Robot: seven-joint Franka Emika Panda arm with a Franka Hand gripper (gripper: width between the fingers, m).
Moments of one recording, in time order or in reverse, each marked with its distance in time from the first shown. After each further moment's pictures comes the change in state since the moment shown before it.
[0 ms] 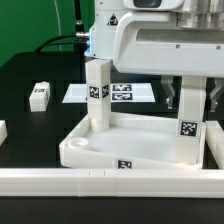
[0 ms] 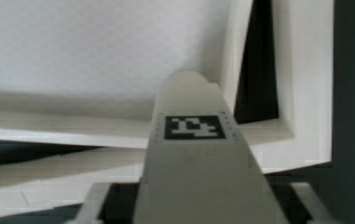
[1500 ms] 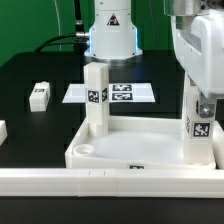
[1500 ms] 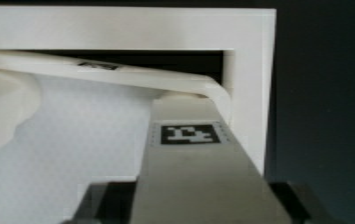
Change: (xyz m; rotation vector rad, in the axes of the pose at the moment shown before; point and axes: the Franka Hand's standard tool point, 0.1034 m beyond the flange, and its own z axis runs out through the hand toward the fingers) arm -0.002 -0.012 0.001 0.070 -0.069 1.250
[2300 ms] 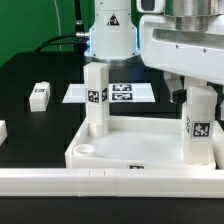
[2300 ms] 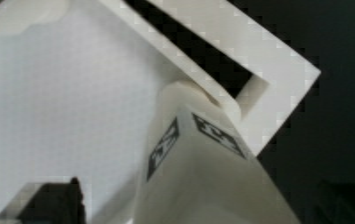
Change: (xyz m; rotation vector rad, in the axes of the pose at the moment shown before) arm 0.002 0.001 0.000 -0.015 0.008 -0.722
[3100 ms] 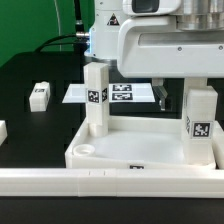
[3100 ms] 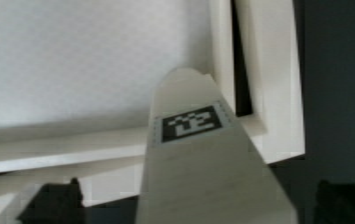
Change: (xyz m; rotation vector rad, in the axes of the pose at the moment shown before) arm 0.003 0.000 -0.001 -0.030 0.026 -0.672
